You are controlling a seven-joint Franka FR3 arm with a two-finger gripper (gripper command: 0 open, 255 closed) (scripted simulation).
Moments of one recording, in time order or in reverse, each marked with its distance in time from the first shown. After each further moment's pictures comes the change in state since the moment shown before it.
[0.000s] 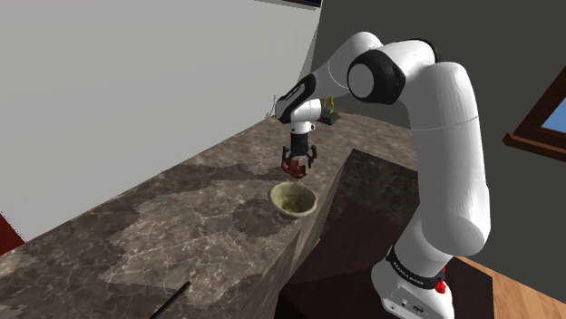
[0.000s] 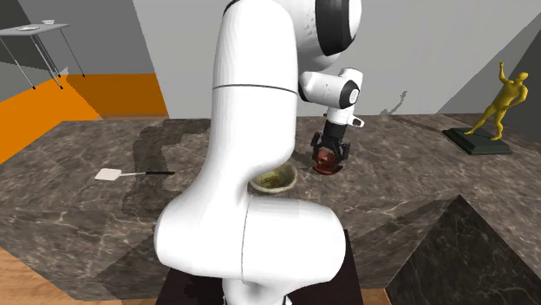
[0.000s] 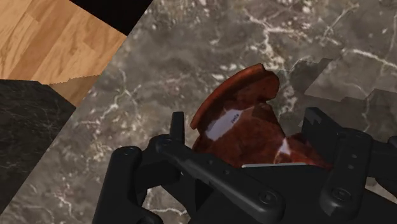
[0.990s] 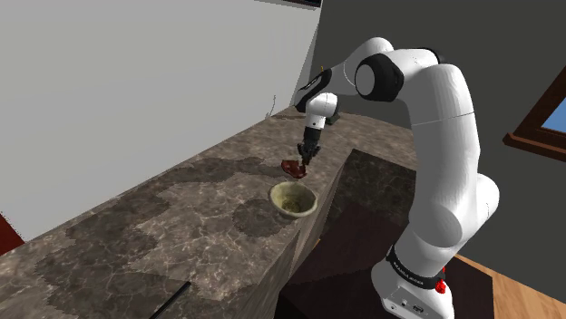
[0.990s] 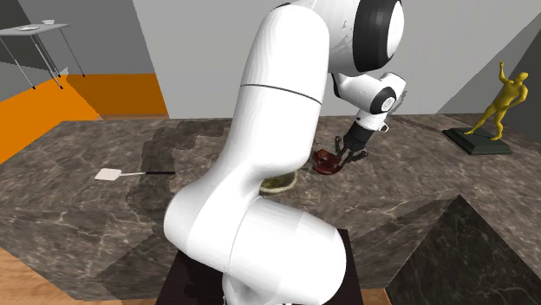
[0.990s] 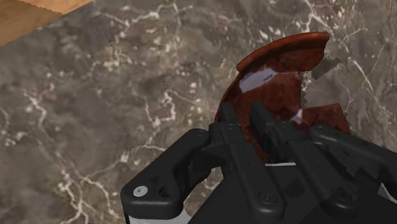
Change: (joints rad) arm -0.296 0.055 0.124 0.128 0.135 -0.060 -0.657
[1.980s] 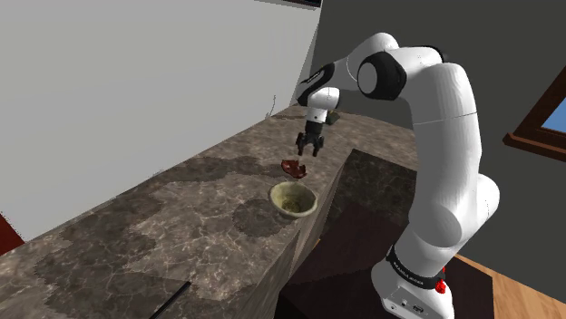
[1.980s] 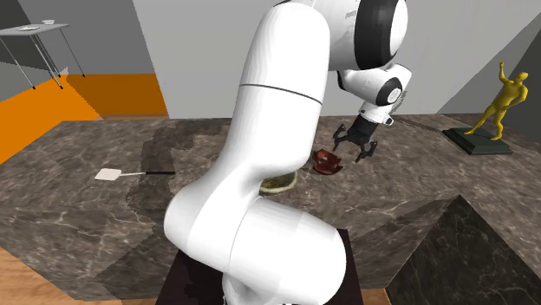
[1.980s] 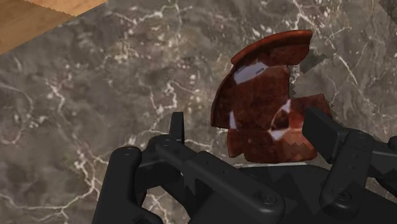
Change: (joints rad) arm -0.008 -0.019 -0.010 0.043 -0.017 -0.060 0.010
